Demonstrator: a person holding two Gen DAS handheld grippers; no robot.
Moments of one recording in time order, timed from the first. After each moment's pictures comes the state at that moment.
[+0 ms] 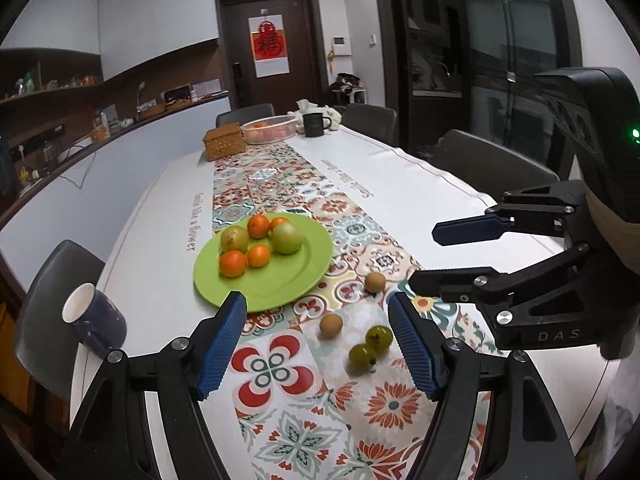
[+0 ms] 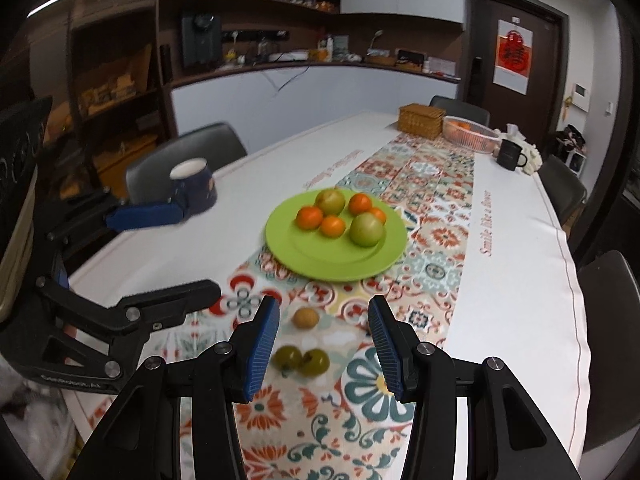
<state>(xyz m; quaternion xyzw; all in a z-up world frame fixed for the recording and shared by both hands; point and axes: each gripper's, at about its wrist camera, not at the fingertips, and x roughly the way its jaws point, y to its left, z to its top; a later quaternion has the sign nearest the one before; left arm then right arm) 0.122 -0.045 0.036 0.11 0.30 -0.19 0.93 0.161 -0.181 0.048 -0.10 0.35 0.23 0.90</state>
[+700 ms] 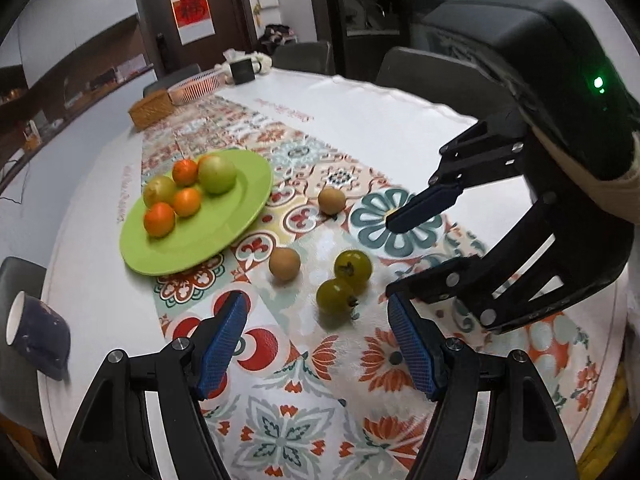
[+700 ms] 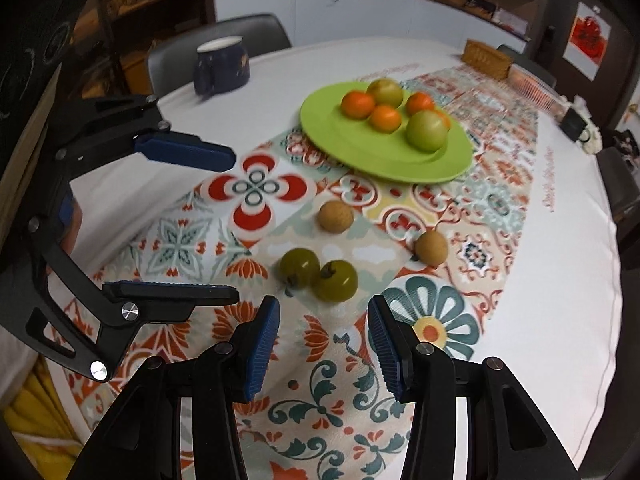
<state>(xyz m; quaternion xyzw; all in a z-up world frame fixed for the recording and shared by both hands) 0.148 -0.063 -0.037 0.19 0.37 -0.28 0.86 0.182 -0.163 -0.036 -0.20 0.47 0.29 0.81</state>
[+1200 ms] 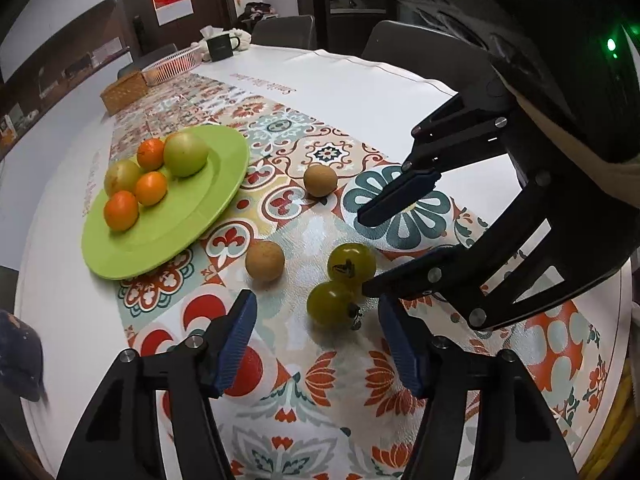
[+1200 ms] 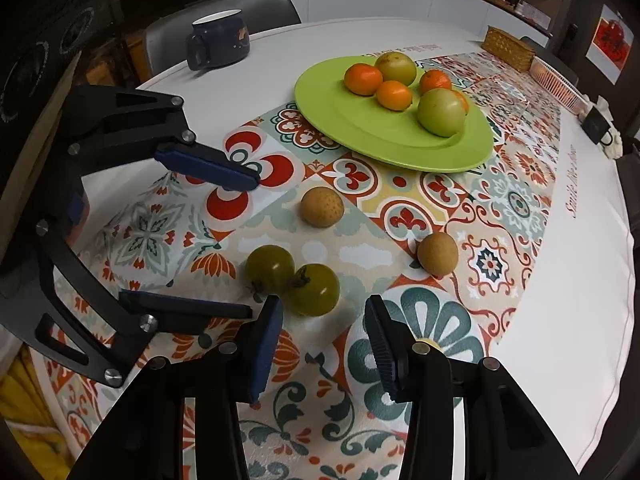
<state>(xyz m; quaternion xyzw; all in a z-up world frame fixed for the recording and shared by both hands) 0.179 -0.078 -0.064 0.19 0.41 -0.31 0.83 0.211 -0.160 -0.055 -0.21 0.48 0.32 0.79</state>
